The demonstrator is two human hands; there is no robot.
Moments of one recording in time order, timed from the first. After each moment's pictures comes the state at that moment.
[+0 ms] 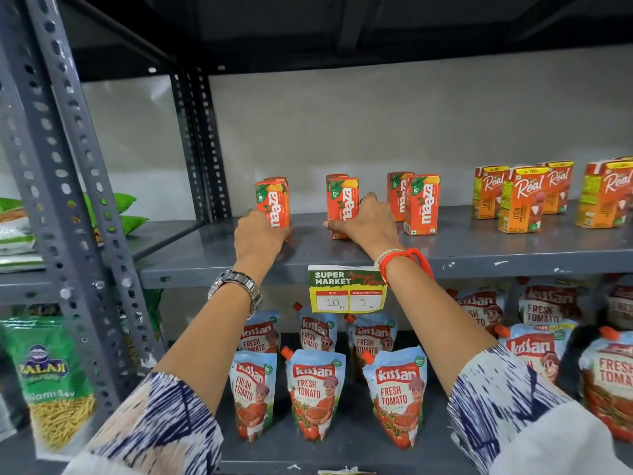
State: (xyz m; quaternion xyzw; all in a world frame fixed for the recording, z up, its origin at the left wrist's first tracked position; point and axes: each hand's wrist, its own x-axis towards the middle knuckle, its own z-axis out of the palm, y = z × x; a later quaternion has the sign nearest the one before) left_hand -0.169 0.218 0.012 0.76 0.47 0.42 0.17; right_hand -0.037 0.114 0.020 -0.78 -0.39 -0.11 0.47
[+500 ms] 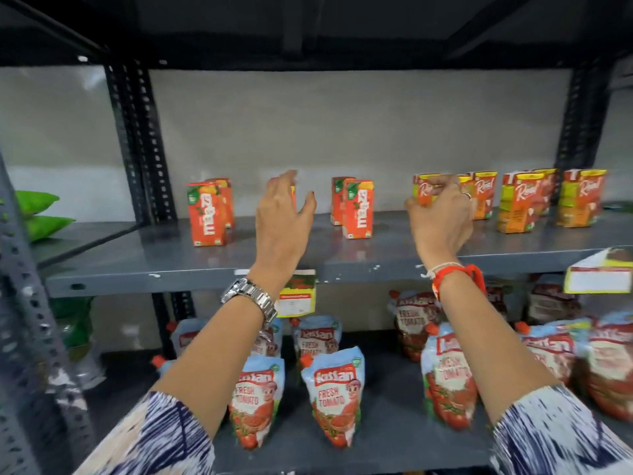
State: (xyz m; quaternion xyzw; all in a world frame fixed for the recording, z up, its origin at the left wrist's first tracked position) left_hand -0.087 0.113 0.023 0.75 0.21 0.61 0.12; right_hand 0.065 -0.011 0.023 -0.74 -0.18 -0.35 0.55
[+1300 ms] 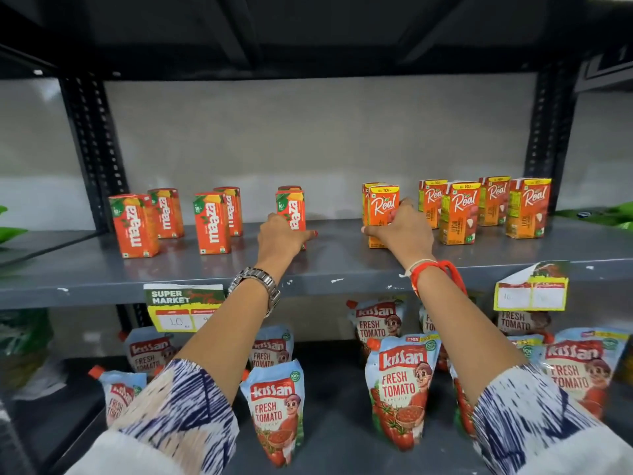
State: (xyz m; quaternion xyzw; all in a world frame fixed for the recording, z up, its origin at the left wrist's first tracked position) left_hand 0.031 0.075 0.020 0.78 0.40 0.41 0.27; right_hand 0.164 -0.055 0.022 -0.83 -0.30 -0.16 0.44
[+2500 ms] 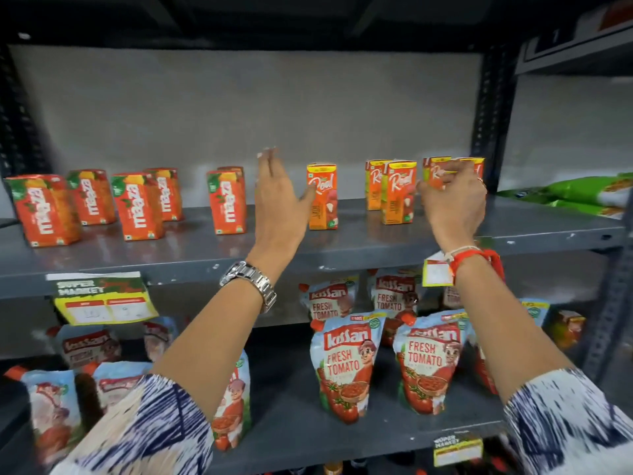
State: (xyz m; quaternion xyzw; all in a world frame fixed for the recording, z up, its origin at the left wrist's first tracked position) left_hand 0.081 -0.017 0.026 0.79 0.22 0.56 0.13; right_hand 0.246 -0.162 0.025 -0.75 -0.16 -0.33 0.55
